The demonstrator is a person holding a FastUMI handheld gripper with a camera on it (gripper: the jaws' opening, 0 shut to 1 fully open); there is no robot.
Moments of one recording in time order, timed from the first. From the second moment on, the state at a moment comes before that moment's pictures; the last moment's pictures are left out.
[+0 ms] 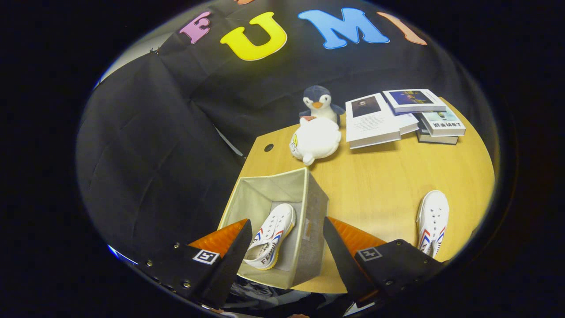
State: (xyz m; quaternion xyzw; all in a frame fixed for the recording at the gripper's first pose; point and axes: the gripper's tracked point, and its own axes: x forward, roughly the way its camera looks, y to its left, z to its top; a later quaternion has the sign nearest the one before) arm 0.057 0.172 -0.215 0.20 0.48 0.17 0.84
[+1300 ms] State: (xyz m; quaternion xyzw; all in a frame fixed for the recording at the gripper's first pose) arm -0.011 -0.085 -0.343 0.12 0.55 0.00 0.83
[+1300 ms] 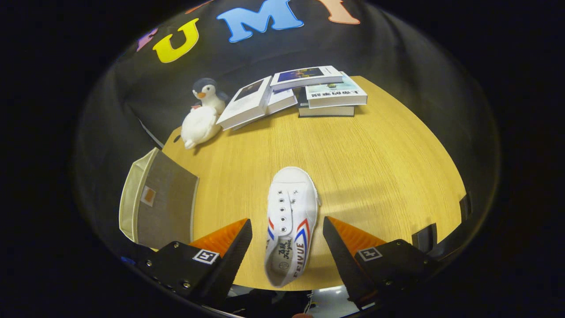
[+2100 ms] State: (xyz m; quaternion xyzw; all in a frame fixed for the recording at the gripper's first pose) arm -0.022 -0.098 -0.414 0.07 0.61 0.02 0.79
